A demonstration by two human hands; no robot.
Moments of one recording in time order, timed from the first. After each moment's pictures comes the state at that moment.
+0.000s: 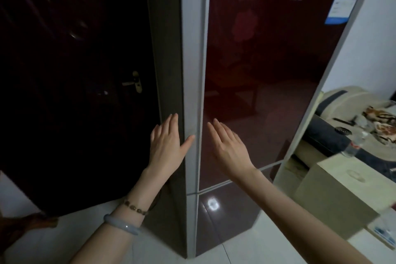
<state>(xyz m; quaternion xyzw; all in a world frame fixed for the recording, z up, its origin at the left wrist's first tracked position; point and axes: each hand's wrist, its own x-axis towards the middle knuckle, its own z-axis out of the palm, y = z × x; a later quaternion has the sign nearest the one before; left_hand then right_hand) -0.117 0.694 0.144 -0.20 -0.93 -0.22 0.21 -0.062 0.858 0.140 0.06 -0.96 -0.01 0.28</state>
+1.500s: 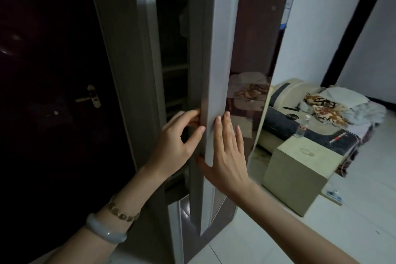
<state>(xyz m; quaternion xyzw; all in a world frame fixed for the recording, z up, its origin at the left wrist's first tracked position) -0.076 0.723 0.201 -0.49 -0.69 -0.50 0.18 0.000 0.850 0.147 -0.09 -0.92 0.02 0.38</state>
